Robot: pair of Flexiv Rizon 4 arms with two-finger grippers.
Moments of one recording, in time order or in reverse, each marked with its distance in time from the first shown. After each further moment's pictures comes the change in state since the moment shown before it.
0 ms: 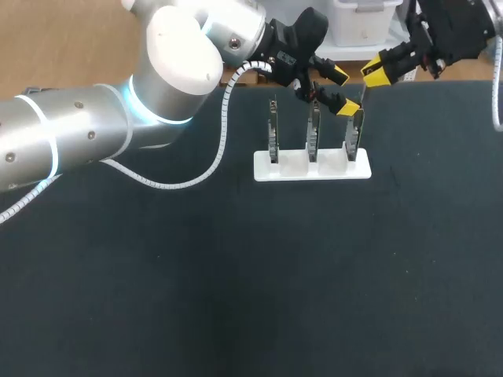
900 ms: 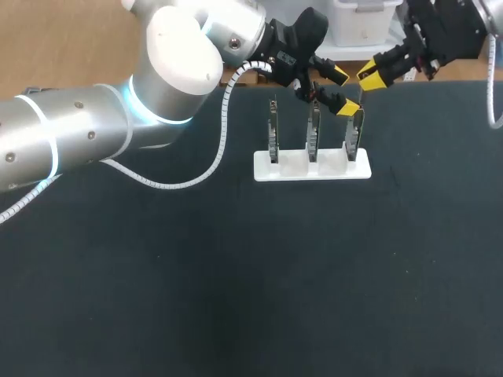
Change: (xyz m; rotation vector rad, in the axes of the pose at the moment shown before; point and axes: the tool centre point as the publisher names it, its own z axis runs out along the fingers) left arm 0.000 0.000 0.000 0.000 0.000 0.000; right arm 0.008 -0.004 0.006 -0.019 0.046 -0.008
